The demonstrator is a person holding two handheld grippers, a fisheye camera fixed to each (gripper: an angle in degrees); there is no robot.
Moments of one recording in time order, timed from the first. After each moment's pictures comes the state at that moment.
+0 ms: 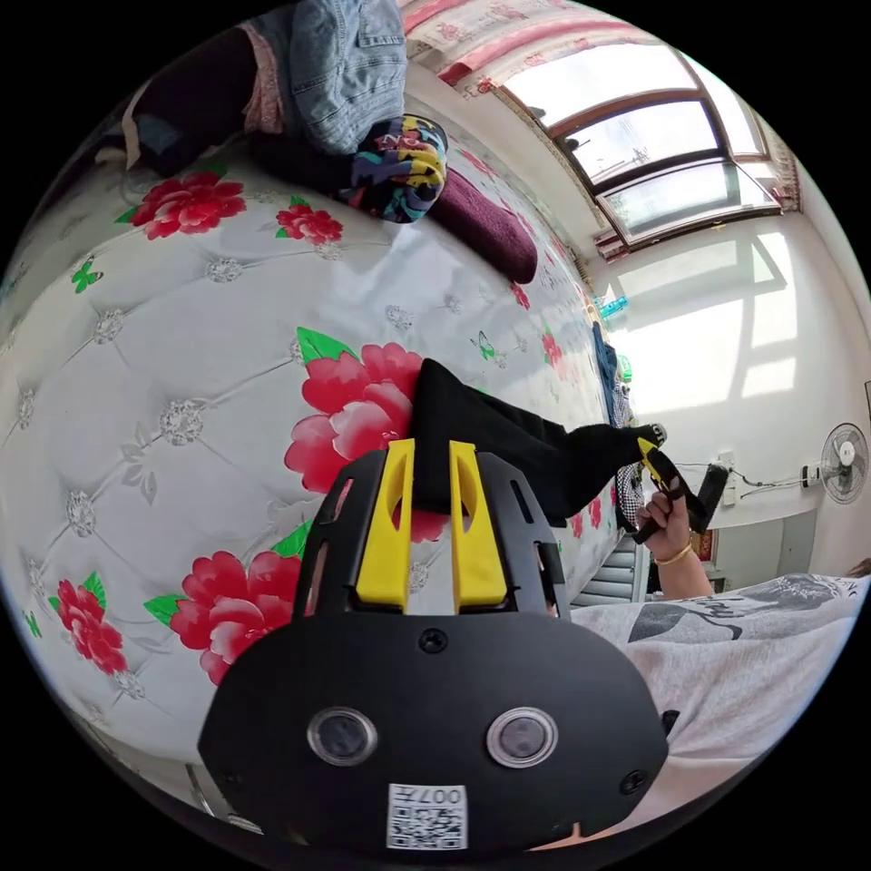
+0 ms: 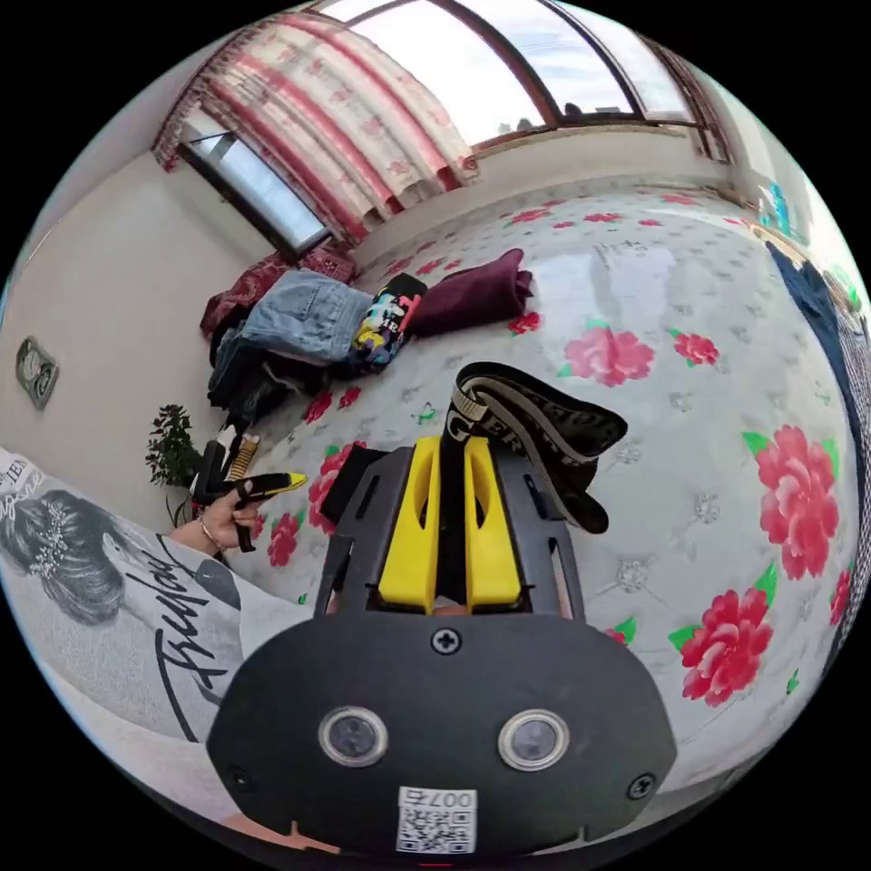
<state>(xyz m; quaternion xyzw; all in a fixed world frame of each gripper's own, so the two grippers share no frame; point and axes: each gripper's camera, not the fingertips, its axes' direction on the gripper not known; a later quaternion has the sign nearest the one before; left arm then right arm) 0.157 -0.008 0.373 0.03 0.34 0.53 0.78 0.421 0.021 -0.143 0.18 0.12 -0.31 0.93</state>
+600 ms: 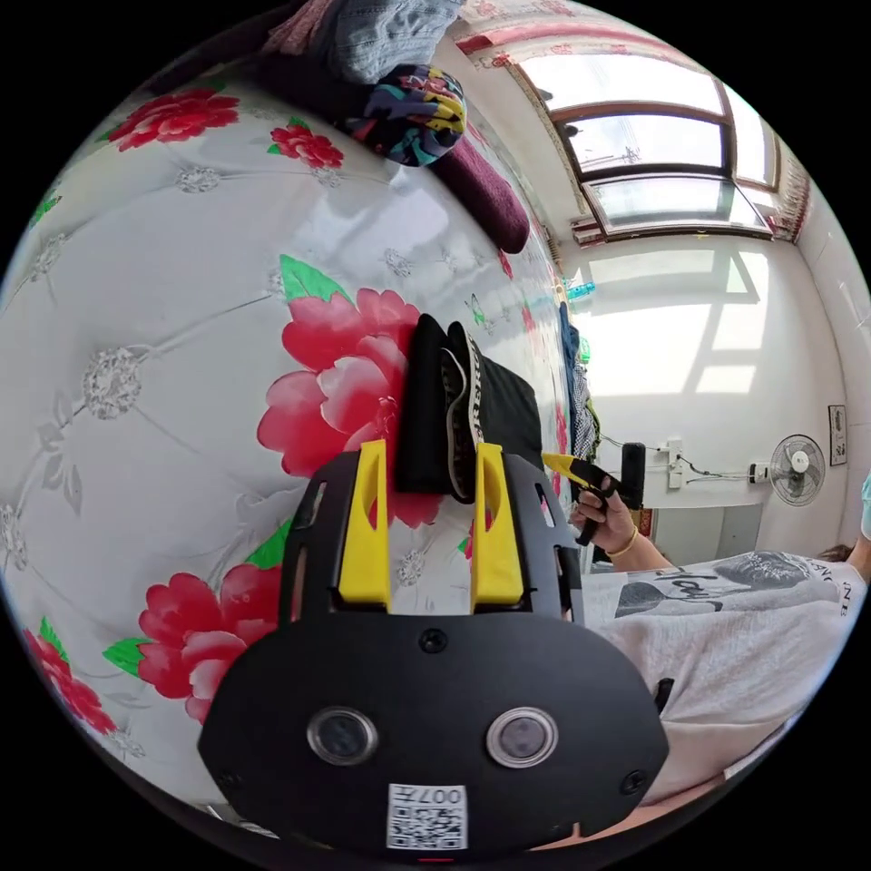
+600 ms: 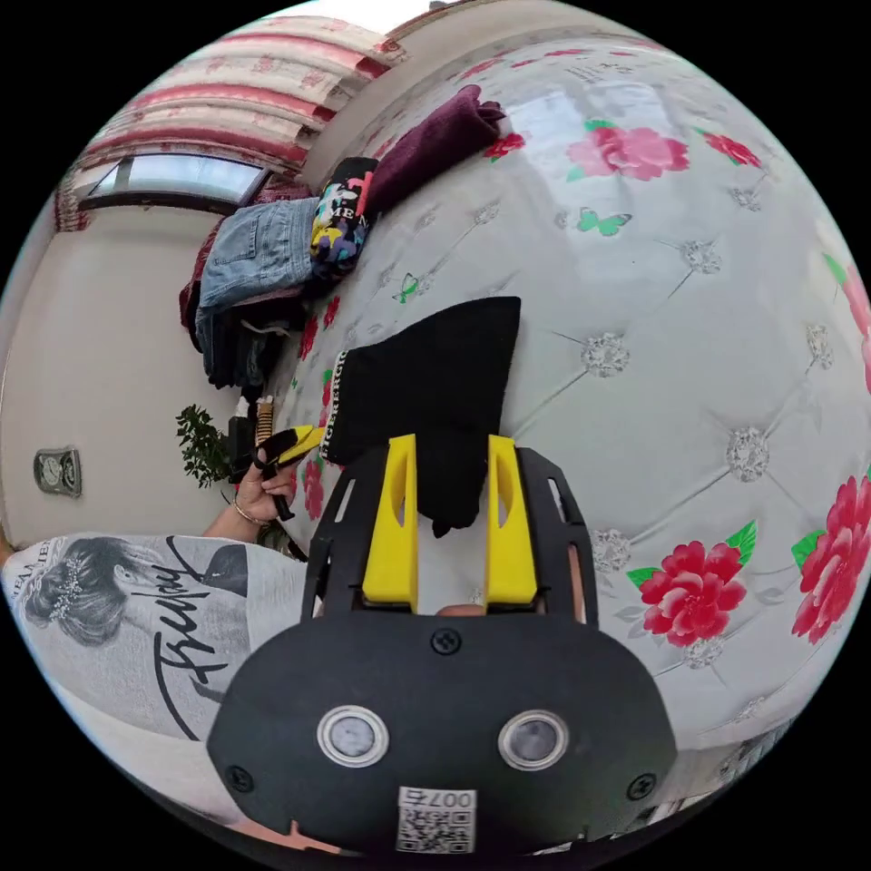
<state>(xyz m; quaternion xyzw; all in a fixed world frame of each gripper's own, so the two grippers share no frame) 0.187 -0.074 0.442 -0.09 0.38 0.55 0.74 0.518 -0.063 -0.067 0.03 0.06 -0.11 0.99</state>
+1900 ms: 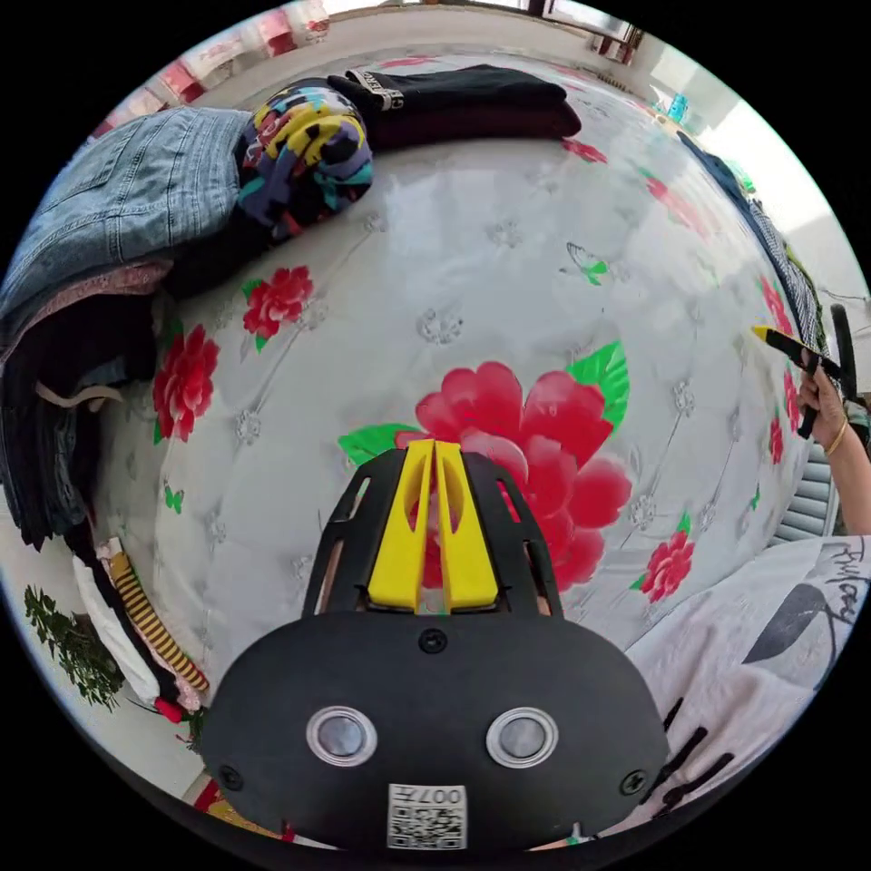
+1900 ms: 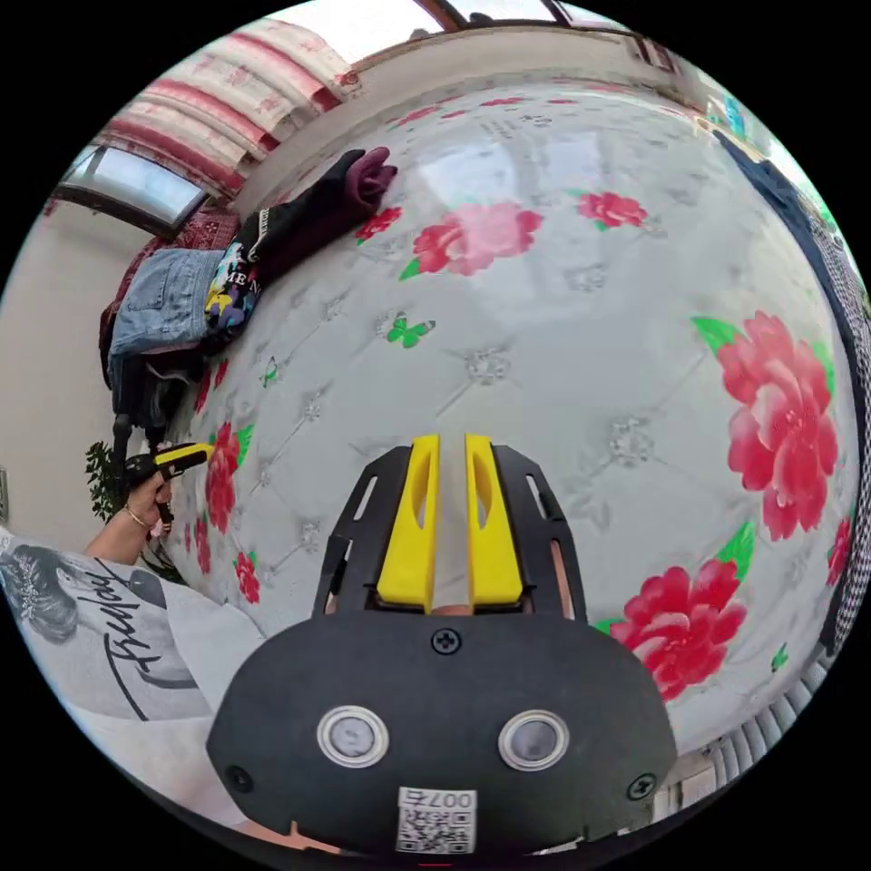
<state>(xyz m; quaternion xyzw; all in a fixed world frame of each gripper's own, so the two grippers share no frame) 0.339 0.066 0.572 0.14 -0.05 0.68 0.72 0.584 -0.177 -0.211 0.15 0.24 -0.11 0.95</state>
